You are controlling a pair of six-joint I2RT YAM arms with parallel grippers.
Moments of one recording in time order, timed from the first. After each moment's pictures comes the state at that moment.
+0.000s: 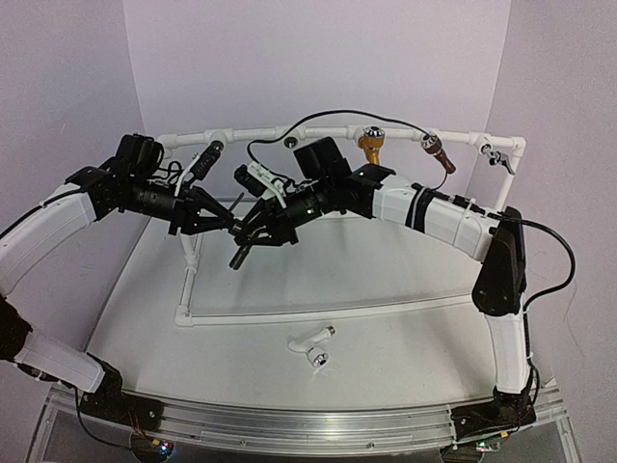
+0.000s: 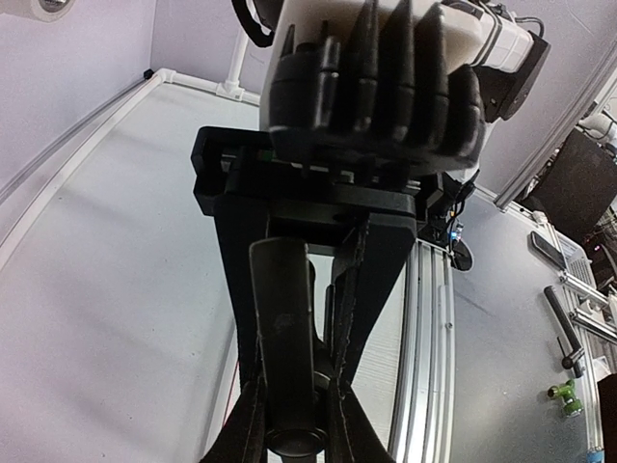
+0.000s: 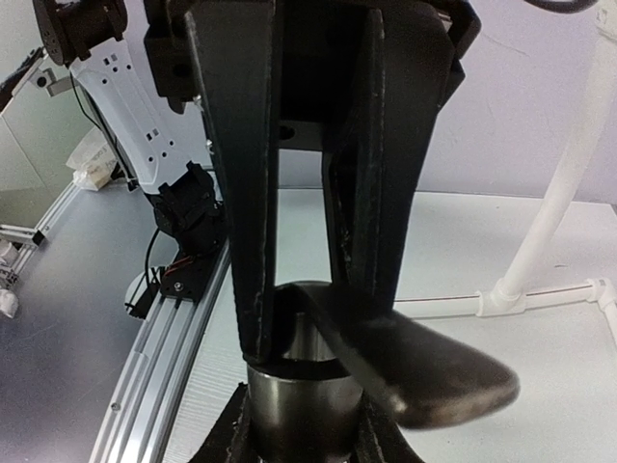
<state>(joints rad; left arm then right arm) -0.43 1.31 1.30 -0.65 0.95 0.28 0.89 2.15 2.10 -0.50 -0.85 -0.31</state>
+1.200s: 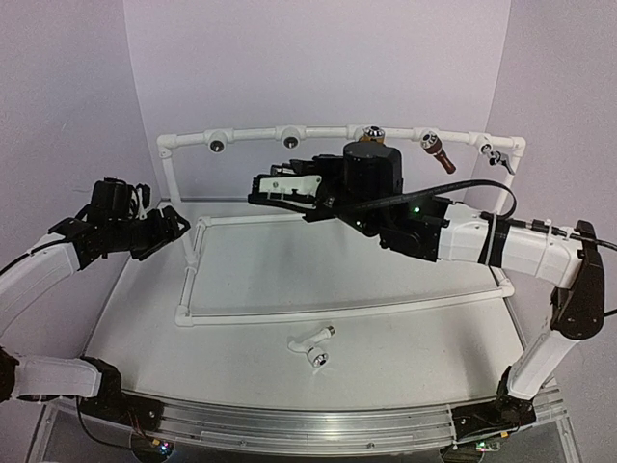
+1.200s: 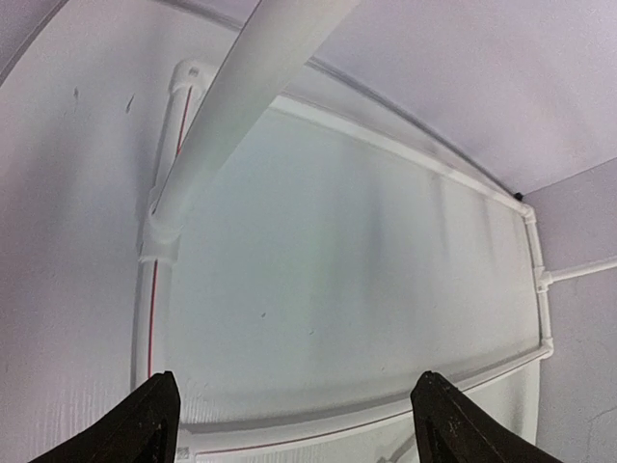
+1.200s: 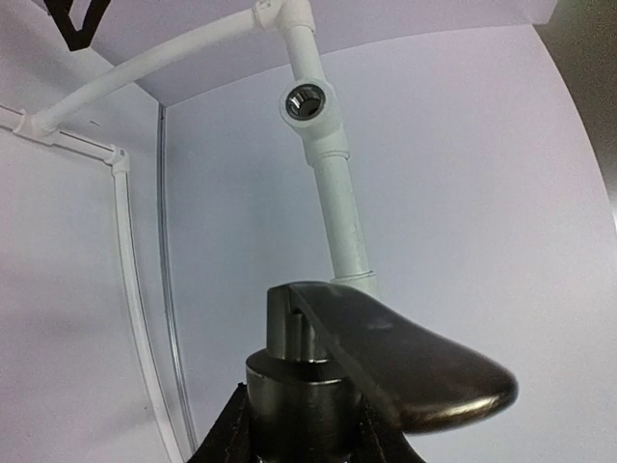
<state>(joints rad) -0.29 1.07 0.90 -0.42 0.13 -0.62 1.05 1.69 1.53 0.07 0.39 -1.27</state>
